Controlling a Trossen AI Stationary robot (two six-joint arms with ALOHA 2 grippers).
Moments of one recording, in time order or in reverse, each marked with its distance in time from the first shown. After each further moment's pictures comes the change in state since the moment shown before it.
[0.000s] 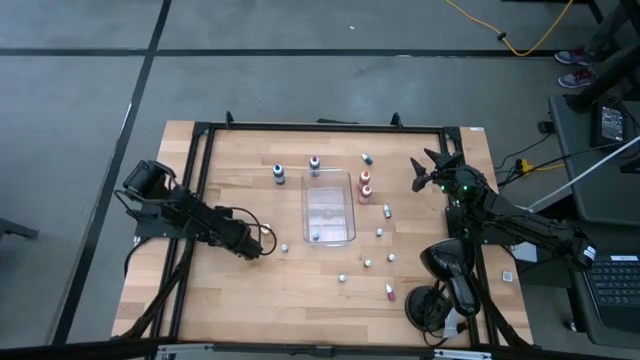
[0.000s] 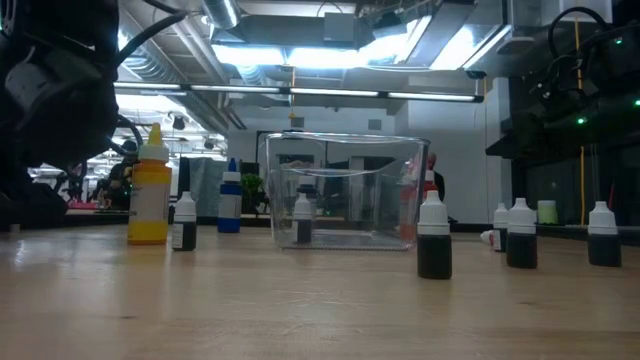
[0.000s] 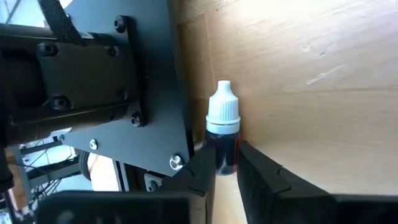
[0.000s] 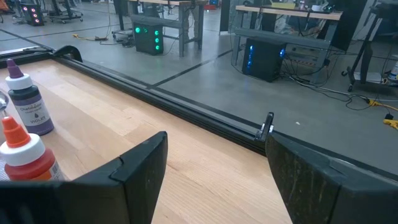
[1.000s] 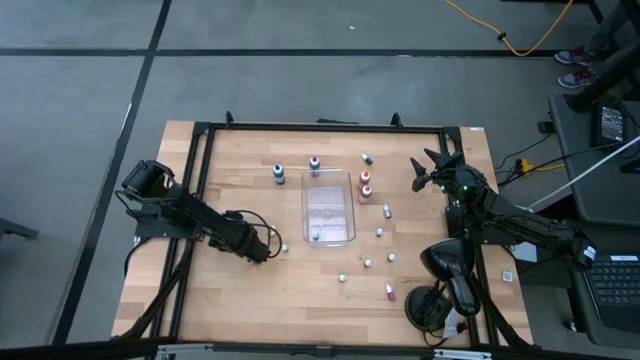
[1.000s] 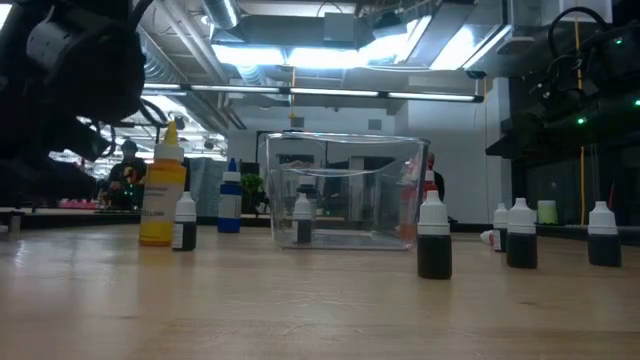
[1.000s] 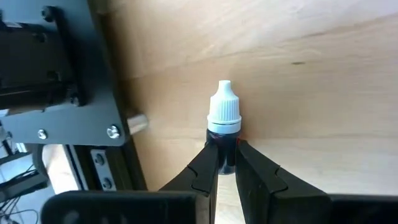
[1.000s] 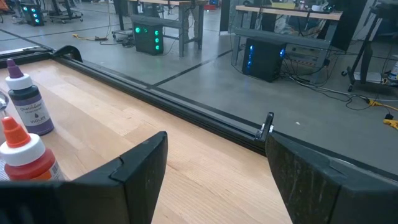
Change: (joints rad) left arm -0.005 -0.013 0.126 -0.003 -0.007 0.029; right arm 0.000 0.000 0.000 0.000 0.000 0.000
